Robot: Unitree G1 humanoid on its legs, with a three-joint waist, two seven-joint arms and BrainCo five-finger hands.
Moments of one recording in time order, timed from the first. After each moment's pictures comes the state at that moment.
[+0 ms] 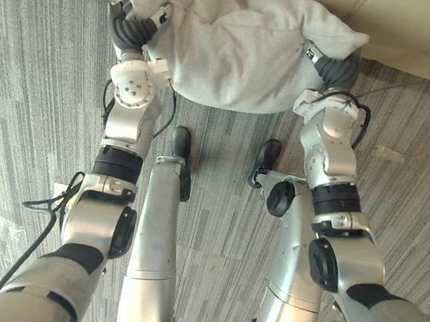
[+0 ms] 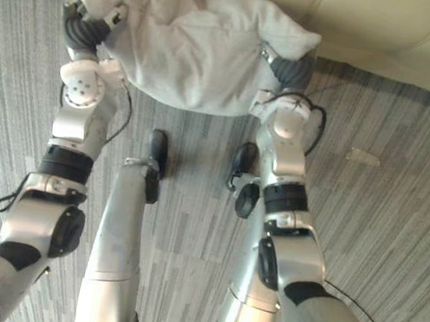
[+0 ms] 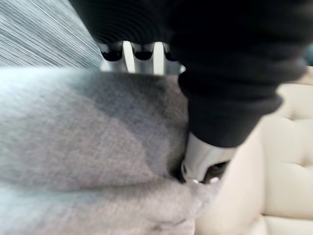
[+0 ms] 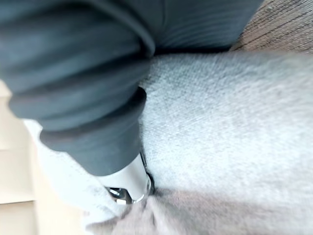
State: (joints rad) left arm -0.96 0.25 0.01 0.41 -0.23 -0.06 0.47; right arm -0.90 -0.15 -0.07 0.42 0.27 -0.07 -0.34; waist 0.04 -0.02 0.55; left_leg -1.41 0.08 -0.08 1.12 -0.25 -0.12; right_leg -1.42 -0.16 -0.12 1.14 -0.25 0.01
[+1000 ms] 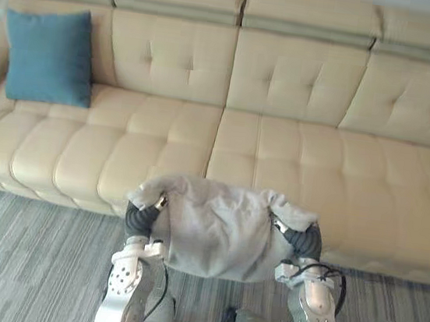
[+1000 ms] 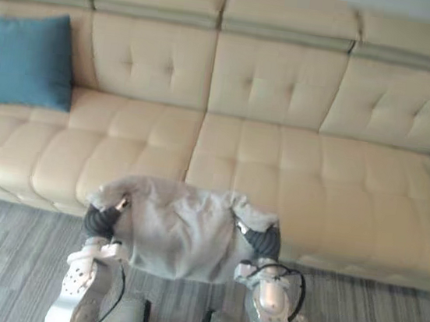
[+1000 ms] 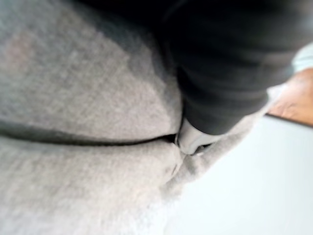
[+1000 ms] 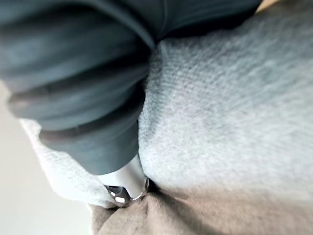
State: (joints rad) left arm 0.25 0.03 -0.15 -0.15 -0.36 -0.16 0.25; right arm 0.25 -0.09 0.13 -0.19 0.12 -0.14 -0.17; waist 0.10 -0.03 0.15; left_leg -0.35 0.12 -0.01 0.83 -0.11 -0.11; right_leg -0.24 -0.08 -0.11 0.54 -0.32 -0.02
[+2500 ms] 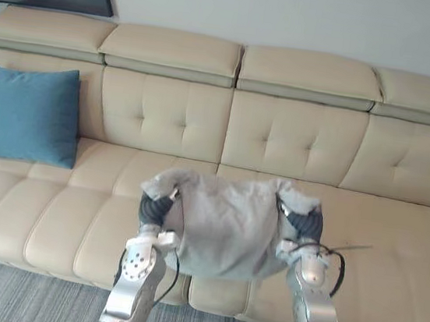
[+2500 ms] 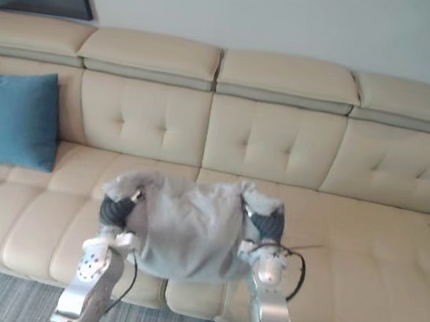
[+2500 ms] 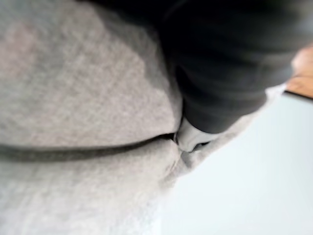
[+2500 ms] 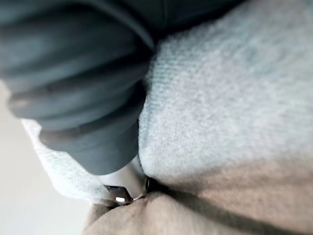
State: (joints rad) left arm -0.04 0.06 -0.18 -0.06 -0.31 -0.10 0.36; right arm -0.16 -0.04 0.04 0.09 0.08 -0.10 -0.30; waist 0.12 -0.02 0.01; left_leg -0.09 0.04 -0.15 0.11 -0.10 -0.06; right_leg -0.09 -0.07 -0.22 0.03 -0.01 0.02
